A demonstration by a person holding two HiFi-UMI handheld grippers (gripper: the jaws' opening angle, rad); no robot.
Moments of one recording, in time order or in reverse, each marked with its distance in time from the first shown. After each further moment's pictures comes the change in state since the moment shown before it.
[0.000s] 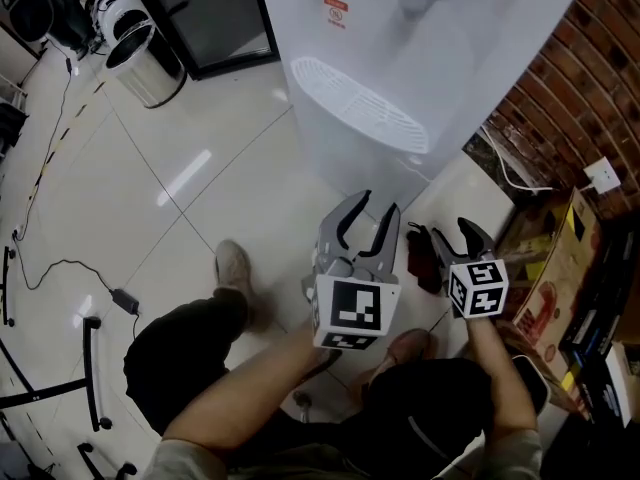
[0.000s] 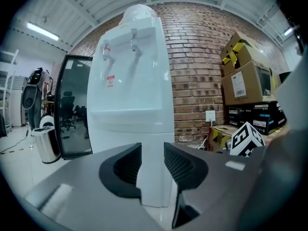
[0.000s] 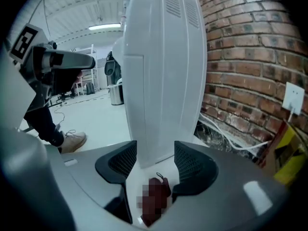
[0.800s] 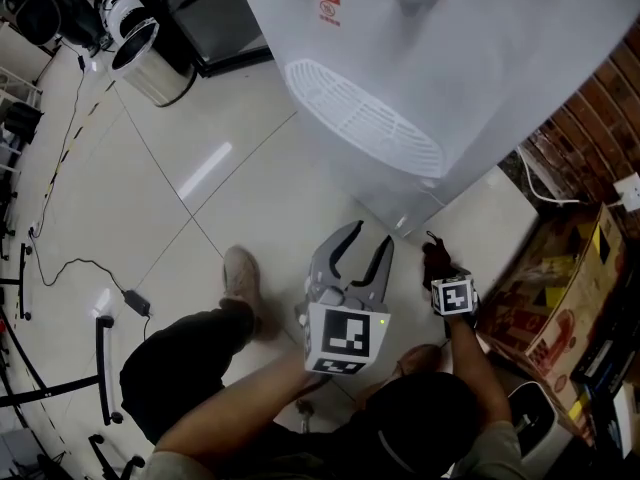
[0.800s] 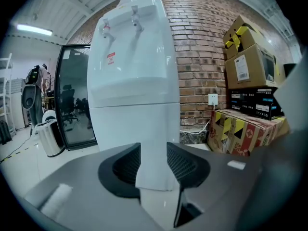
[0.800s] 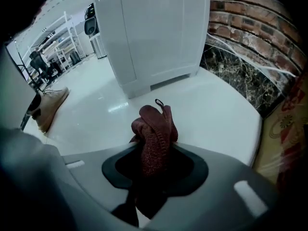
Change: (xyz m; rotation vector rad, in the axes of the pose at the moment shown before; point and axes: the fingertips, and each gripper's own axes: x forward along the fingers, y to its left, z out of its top) left arm 0.011 0.009 -0.063 0.024 0.153 0.017; right arm 0.097 -0.002 -0.225 0.063 0.546 -0.015
